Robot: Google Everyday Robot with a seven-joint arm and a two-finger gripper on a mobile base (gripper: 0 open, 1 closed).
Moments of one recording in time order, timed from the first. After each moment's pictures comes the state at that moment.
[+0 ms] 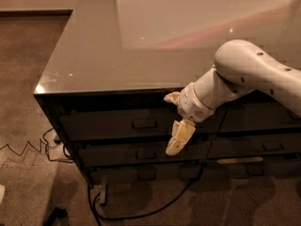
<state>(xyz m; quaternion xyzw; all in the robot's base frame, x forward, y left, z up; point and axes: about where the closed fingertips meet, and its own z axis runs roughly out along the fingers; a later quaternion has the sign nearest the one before) 0.500 -0.055 0.761 -0.66 0.68 0.20 0.24</state>
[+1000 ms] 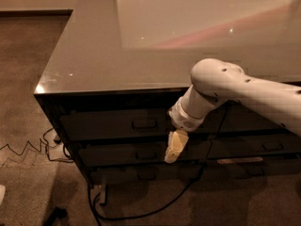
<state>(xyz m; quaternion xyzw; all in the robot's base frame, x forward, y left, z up) 0.513 -0.069 0.685 -0.65 0.73 0.15 0.15</state>
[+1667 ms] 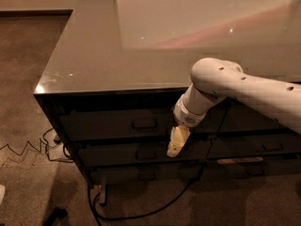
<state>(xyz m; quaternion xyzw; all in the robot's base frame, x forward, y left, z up) 0.540 -0.083 0.670 -0.63 0.75 0.13 0.14</state>
